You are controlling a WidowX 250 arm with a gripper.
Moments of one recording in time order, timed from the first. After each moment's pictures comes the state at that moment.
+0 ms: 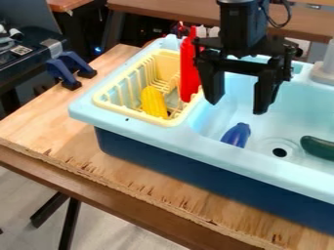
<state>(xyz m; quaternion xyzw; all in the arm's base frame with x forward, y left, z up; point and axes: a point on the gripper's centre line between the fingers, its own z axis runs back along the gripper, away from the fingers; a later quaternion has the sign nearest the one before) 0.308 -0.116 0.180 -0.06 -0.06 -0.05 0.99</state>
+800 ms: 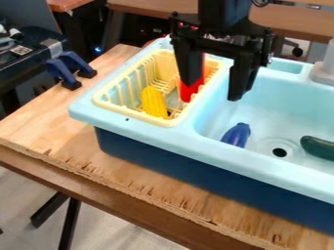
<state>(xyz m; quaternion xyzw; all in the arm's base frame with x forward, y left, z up) 0.287 -0.088 0.203 -0.02 -0.05 -0.06 1.00</state>
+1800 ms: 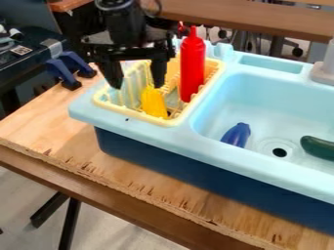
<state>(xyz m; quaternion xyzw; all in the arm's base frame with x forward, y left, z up) 0.313 0.011 0.172 -0.04 -0.18 0.19 0.97</state>
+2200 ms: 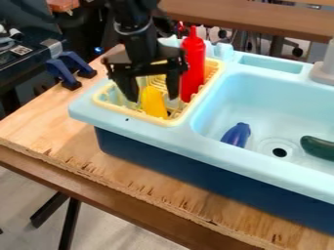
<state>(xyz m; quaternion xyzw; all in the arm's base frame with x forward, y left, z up) 0.331 0.006 0.147 -0.05 -0.18 0.21 0.96</state>
